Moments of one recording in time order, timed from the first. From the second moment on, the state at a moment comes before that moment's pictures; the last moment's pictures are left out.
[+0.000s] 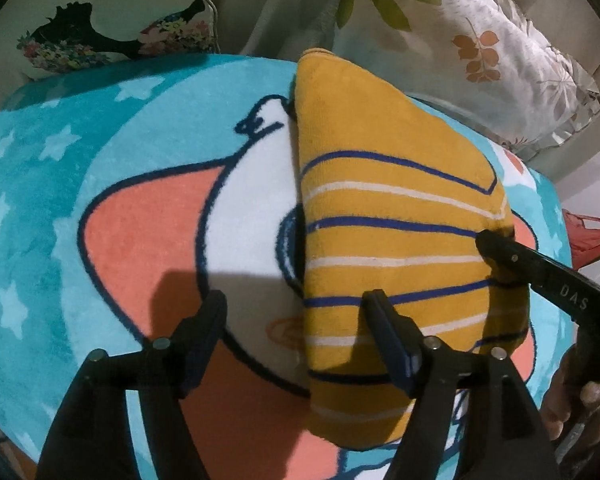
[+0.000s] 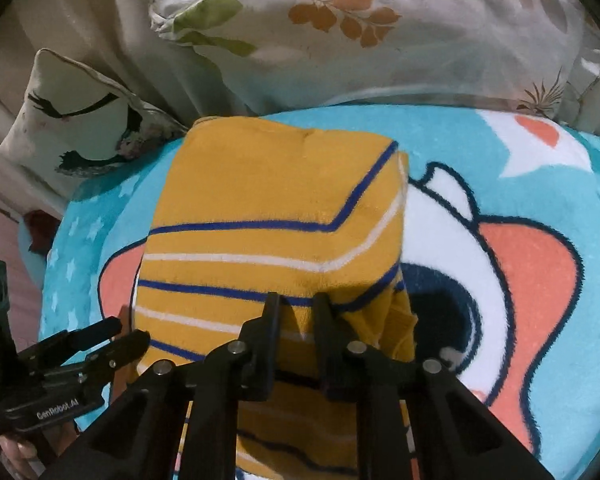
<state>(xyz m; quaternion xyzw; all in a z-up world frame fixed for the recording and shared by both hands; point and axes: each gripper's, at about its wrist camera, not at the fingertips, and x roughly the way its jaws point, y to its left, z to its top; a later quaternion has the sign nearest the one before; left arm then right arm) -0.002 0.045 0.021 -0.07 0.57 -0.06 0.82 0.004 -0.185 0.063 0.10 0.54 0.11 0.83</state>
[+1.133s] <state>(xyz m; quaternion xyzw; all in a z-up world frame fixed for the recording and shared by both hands) -0.037 0.112 0.078 -0.03 0.48 0.00 0.88 -0.018 -0.115 0.098 -0.02 0.47 0.03 0.88</state>
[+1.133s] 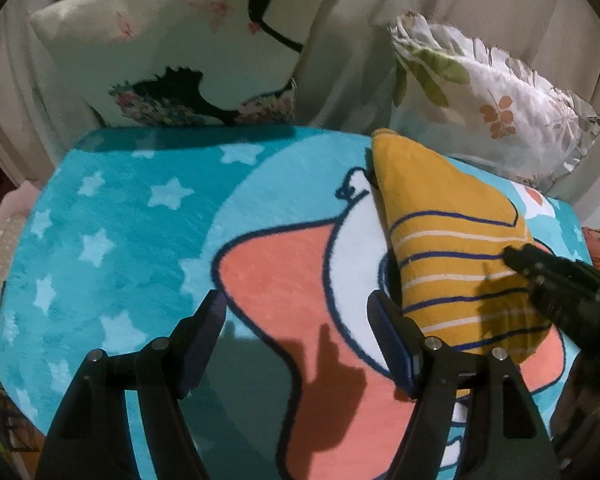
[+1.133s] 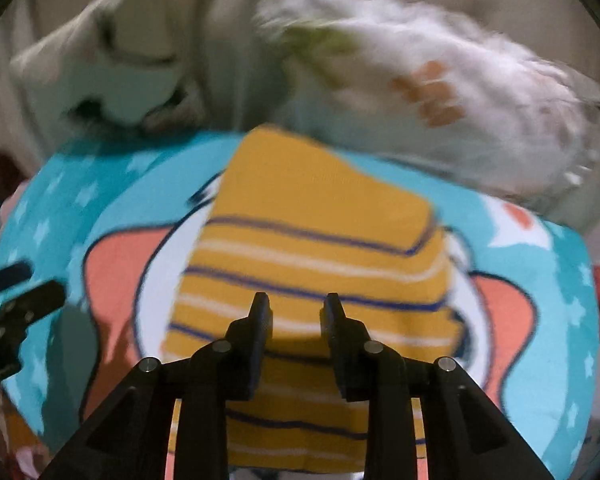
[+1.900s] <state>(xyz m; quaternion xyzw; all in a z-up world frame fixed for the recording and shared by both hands) -0.092 0.043 0.148 -0.02 0.34 0.06 0.94 -0.060 -0.170 0.079 -0.01 0.50 0.09 0.86</state>
